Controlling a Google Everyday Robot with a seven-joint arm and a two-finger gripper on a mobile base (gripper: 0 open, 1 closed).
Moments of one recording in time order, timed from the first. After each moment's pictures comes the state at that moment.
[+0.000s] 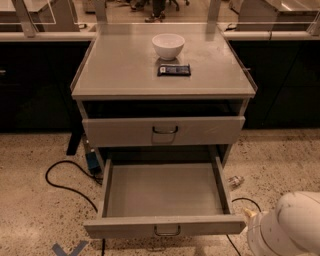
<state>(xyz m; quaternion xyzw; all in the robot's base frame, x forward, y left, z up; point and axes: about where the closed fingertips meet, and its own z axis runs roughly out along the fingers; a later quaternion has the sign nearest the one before) 0.307 -0.220 0.625 -0.58 0.81 0.03 0.10</state>
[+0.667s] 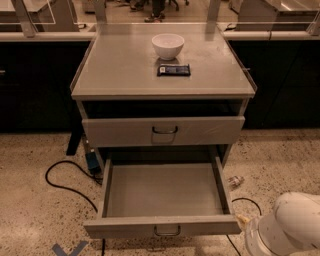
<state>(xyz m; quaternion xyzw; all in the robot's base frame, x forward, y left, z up) 0.307 -0.219 0.578 -0.63 0.77 0.09 0.10</state>
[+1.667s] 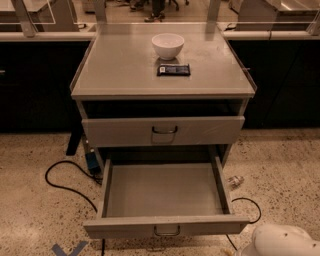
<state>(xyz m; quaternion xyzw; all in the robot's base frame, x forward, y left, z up) 0.256 -0.206 0.455 -0.62 0.76 0.17 0.05</state>
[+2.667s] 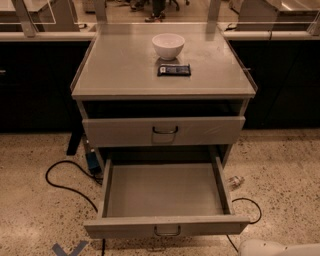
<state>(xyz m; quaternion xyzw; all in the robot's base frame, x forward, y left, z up) 0.229 -0.181 0.354 -0.59 0.78 0.23 0.03</state>
